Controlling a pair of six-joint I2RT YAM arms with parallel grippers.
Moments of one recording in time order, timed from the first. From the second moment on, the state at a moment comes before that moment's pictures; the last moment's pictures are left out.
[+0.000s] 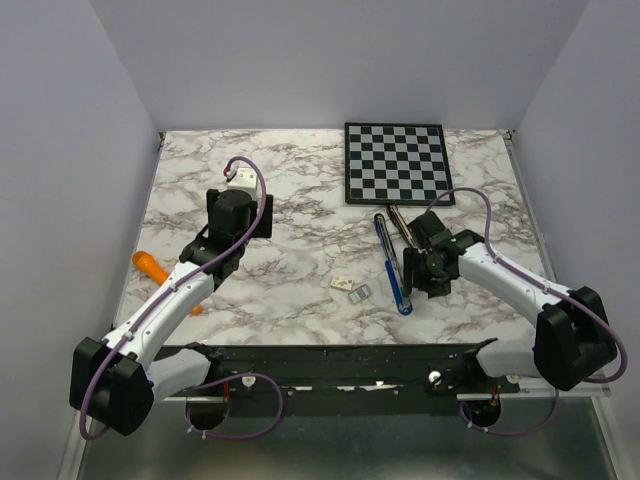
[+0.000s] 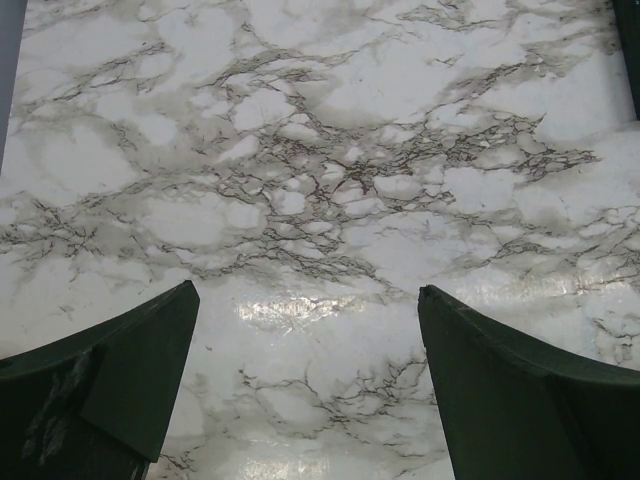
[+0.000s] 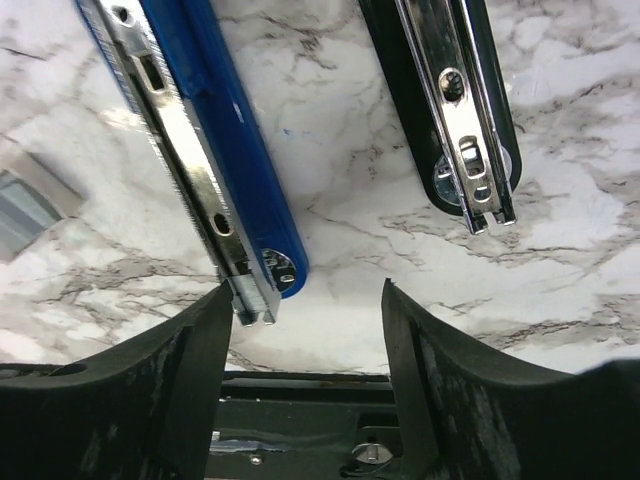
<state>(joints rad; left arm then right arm) -0.43 1.10 0.81 -0.19 -0.38 -0.10 0.48 1.33 0.81 -0.81 0.06 0.54</state>
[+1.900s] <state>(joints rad) -0.43 1.36 0.68 0.42 0.36 -0.50 0.49 1.68 1.19 -0.65 0.00 0.06</state>
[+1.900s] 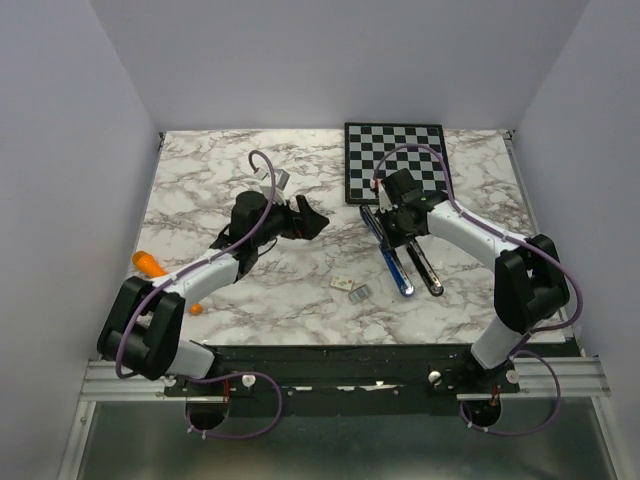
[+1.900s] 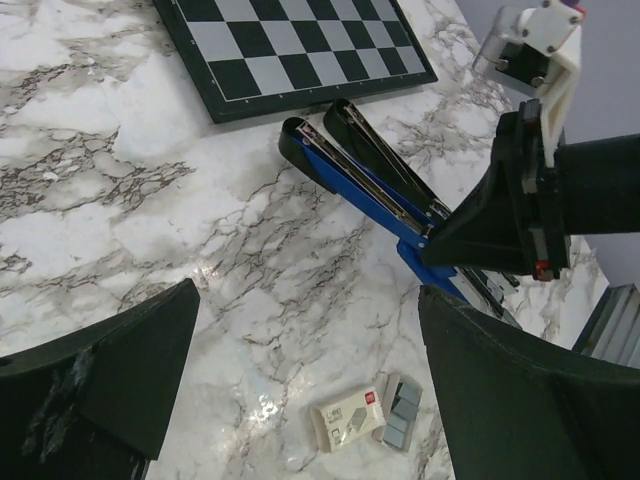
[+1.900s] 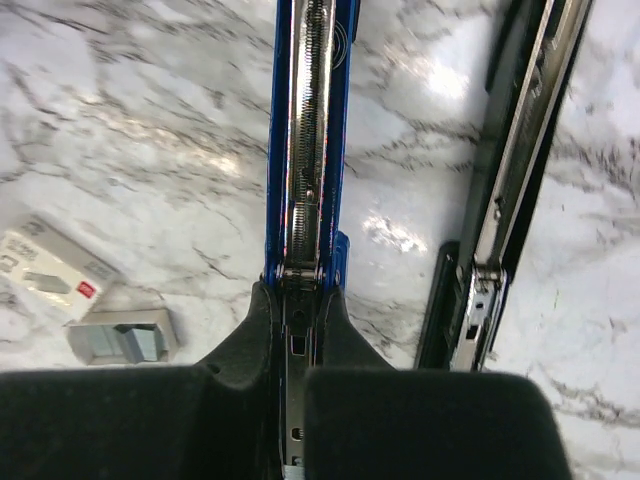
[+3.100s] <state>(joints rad) -0.37 1.93 0.88 0.81 0.35 -1.10 0.58 1.67 1.30 -0.58 -0.17 -0.26</state>
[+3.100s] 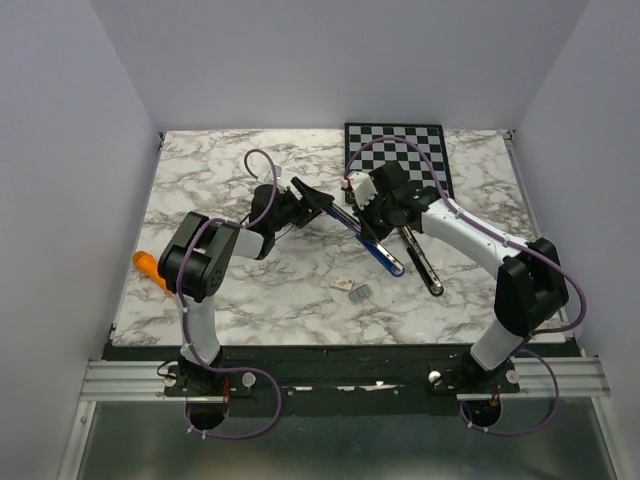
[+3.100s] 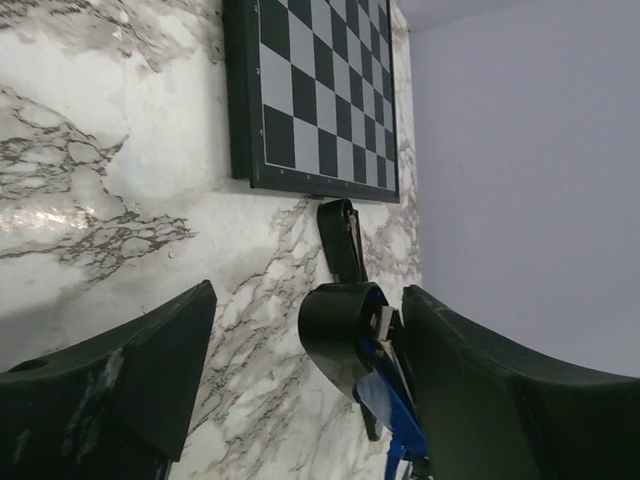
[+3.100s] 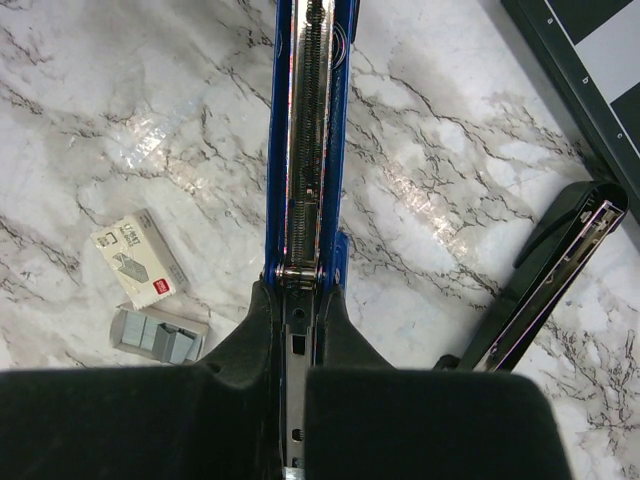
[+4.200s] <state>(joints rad) -0.35 1.95 0.79 1.01 0.37 -1.06 0.58 1.88 1.38 -0.57 -0.18 -0.31</state>
